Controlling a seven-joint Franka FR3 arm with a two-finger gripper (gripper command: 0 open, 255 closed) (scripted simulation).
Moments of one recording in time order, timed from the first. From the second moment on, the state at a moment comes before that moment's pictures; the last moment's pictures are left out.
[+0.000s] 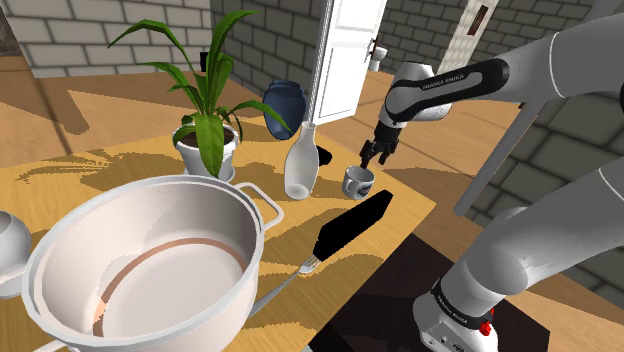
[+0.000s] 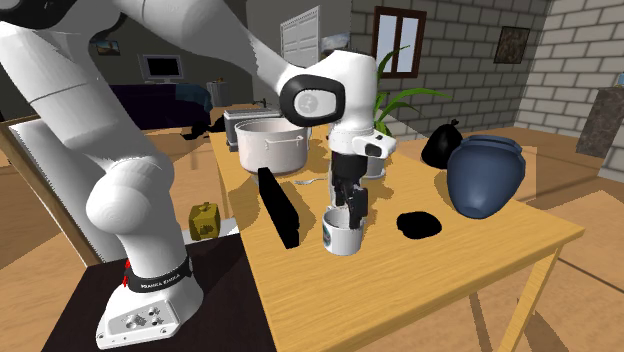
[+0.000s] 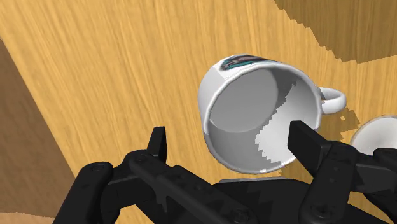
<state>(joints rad) -0.09 -0.32 -0.24 -2.51 -0.03 2.21 -0.14</state>
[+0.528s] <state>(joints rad) -0.09 -0.21 -0.26 -2.54 0.00 2.35 -0.18</state>
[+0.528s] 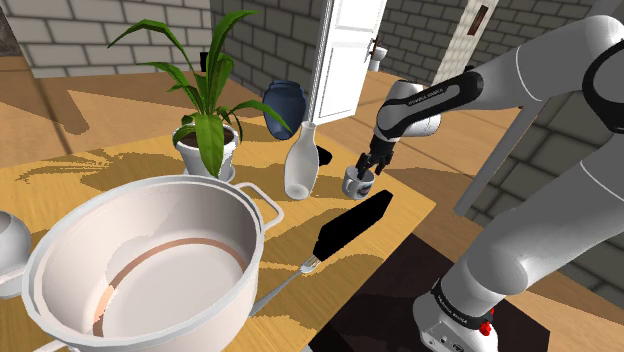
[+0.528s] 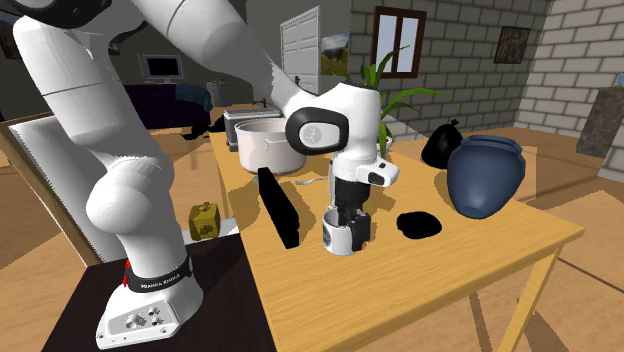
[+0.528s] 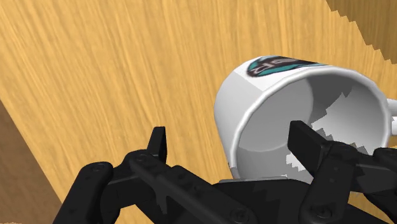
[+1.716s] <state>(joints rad) -0.09 -0.19 -0.26 -2.55 0.00 2.38 -0.18</state>
